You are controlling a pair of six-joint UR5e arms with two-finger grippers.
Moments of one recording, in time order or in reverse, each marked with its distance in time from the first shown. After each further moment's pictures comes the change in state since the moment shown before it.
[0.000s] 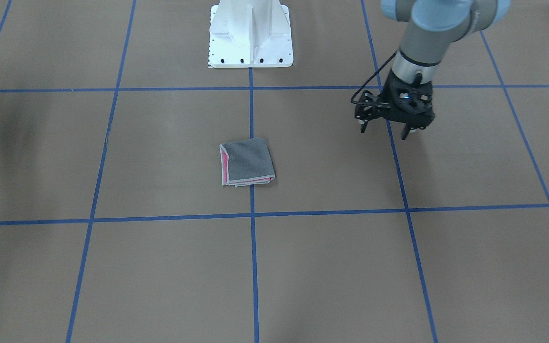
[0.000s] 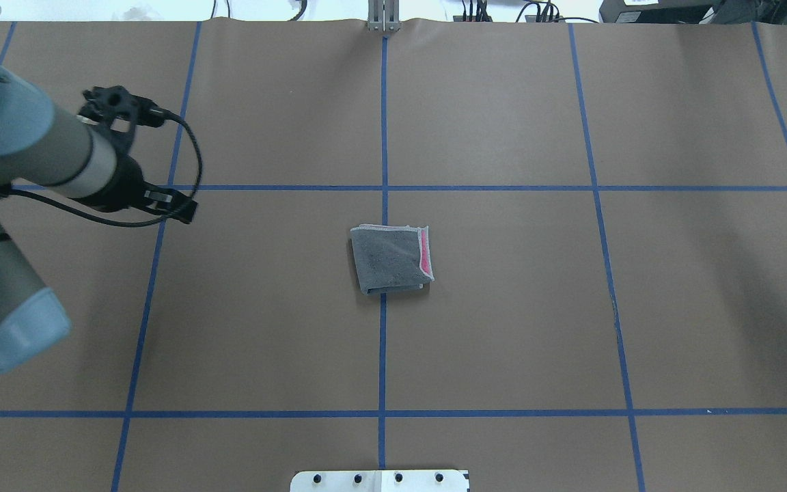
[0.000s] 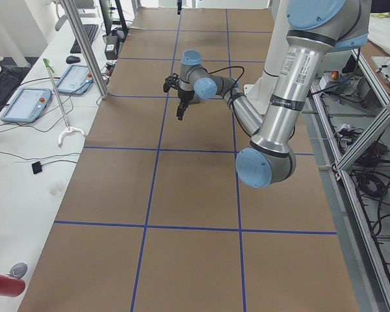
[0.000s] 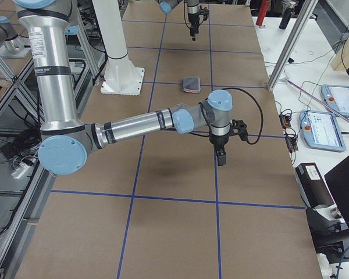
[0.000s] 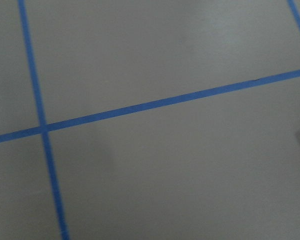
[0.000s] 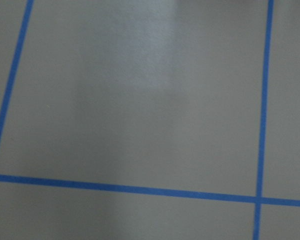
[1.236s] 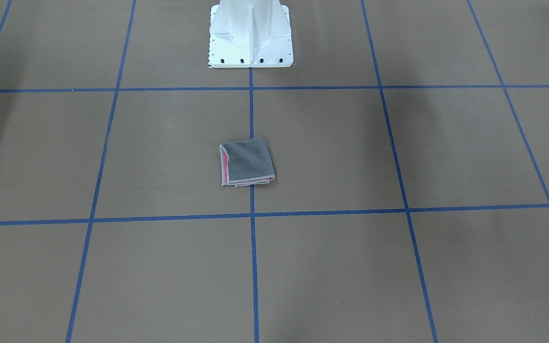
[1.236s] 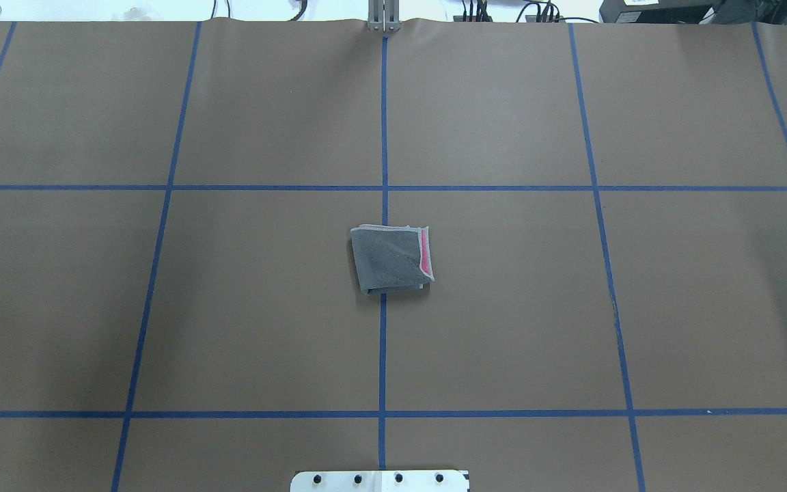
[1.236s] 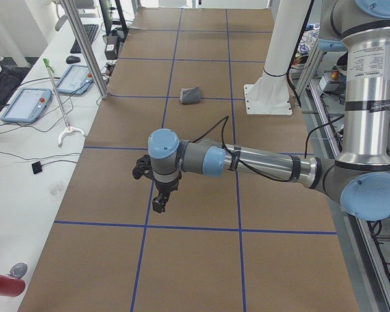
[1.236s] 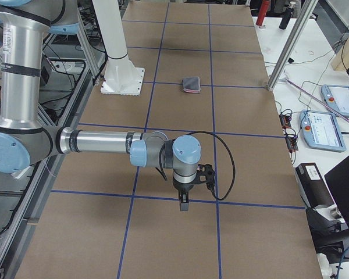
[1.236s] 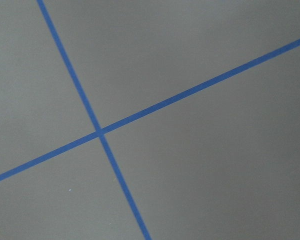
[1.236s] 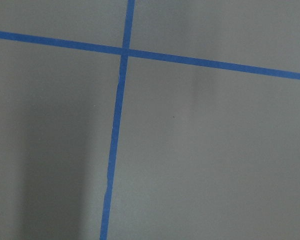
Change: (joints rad) left arm -0.703 0.342 0.253 0.009 -0.326 0.955; right arm 0.196 -0.212 0.001 -0.101 0.080 -0.291
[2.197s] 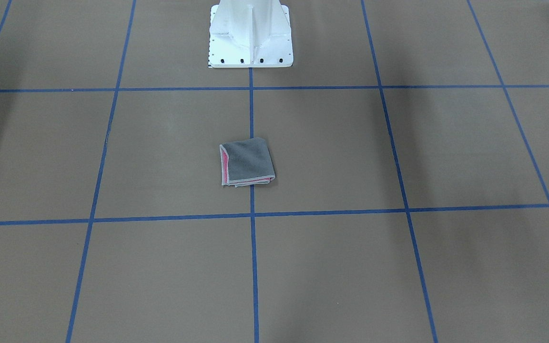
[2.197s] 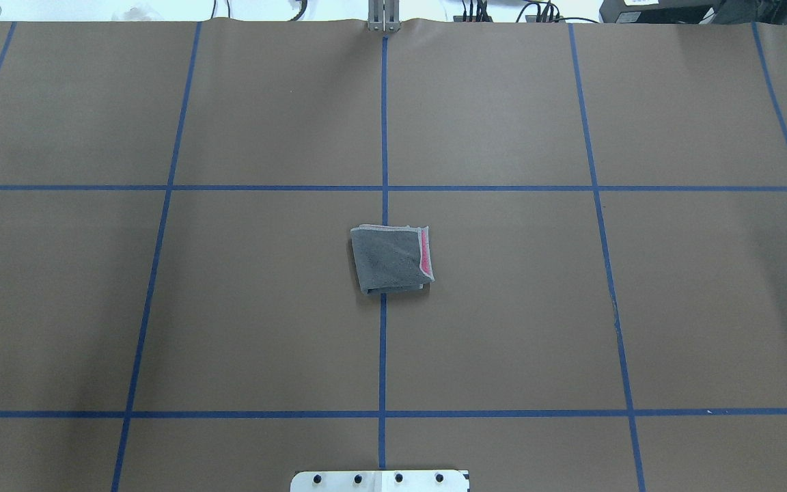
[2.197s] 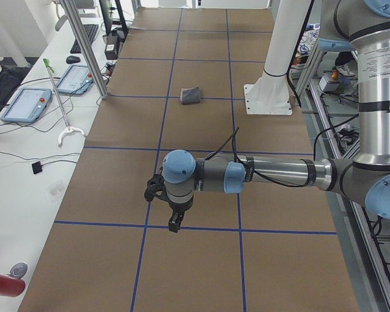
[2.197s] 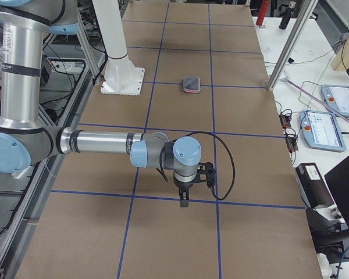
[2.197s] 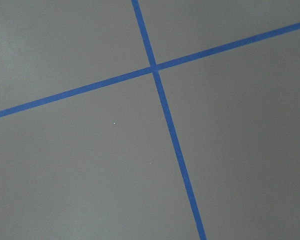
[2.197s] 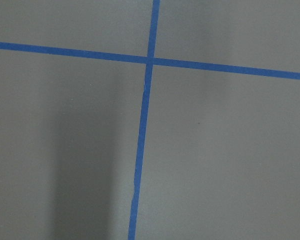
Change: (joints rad) left arm -0.066 0.082 -0.007 0.004 -0.054 0.002; right arm 0.001 0.002 -0.013 0.007 0.076 0.011
